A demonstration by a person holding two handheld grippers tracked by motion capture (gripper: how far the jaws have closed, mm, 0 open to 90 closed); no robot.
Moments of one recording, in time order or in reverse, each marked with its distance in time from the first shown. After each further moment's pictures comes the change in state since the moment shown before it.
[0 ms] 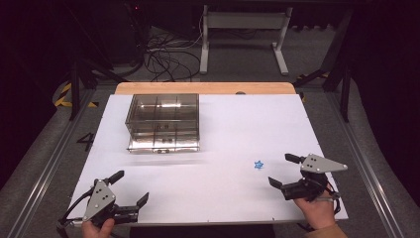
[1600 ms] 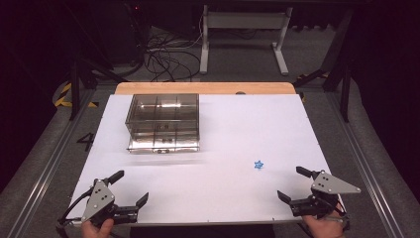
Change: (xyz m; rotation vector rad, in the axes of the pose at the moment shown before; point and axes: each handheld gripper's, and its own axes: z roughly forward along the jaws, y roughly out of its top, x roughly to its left) left arm 0.001 0.001 -0.001 -0.009 -0.010 -0.002; right arm 0.015 -0.036 -0.029 -0.038 -0.076 -0.005
